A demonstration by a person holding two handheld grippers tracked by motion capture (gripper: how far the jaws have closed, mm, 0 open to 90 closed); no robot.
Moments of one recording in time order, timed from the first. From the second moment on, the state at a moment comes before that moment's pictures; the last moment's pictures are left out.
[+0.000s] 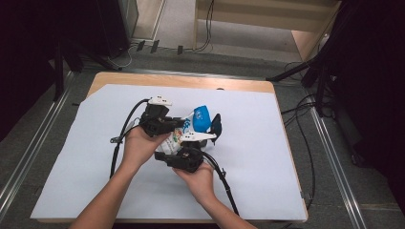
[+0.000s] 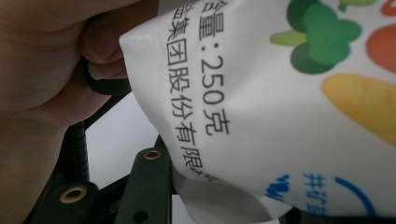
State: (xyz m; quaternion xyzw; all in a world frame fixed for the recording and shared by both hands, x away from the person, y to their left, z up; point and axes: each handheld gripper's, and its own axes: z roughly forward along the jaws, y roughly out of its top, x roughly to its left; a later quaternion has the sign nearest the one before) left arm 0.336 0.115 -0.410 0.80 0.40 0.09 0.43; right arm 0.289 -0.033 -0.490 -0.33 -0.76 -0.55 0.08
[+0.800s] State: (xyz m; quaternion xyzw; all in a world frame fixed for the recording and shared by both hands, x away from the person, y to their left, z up) left arm 0.336 0.116 -0.410 0.80 0.41 0.09 0.44; right arm 0.287 -0.032 -0.489 -0.34 -0.76 -0.56 0.07
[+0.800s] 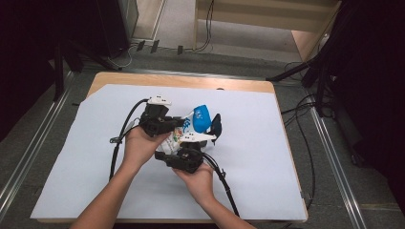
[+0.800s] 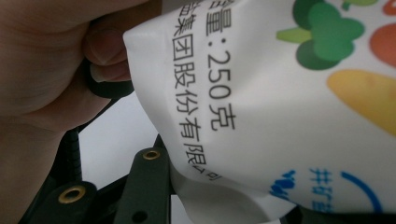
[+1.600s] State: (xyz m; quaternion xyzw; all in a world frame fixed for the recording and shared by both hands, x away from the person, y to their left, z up) left arm 0.337 0.119 -0.409 0.79 0.41 0.08 0.44; right arm 0.286 -0.033 -0.488 -0.34 -0.75 -0.56 0.08
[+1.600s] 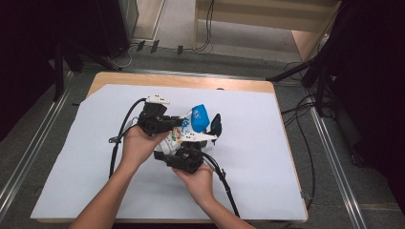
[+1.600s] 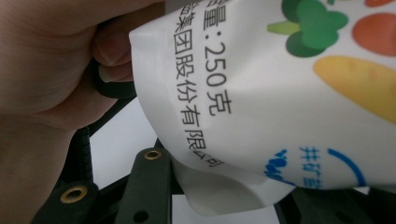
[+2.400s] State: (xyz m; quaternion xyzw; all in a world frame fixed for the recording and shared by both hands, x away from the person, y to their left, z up) left arm 0.333 0.114 -0.403 0.81 0.40 0.09 0.42; right arm 0.285 -0.032 -0.488 -0.33 -0.76 -0.56 0.07
